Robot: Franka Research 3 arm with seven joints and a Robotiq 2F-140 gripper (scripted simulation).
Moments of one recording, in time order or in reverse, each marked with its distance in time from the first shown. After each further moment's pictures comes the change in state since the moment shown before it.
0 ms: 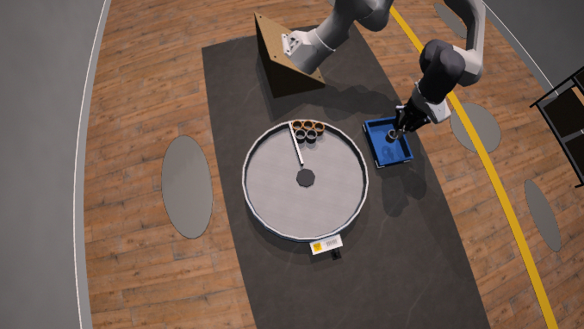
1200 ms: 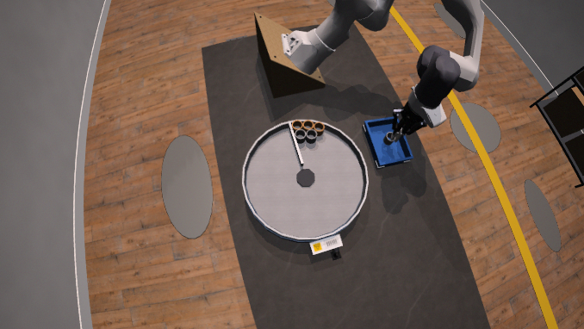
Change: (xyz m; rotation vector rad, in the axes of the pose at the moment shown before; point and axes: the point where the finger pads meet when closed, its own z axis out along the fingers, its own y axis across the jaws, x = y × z) arm -0.002 0.001 0.024 -0.001 -0.008 0.008
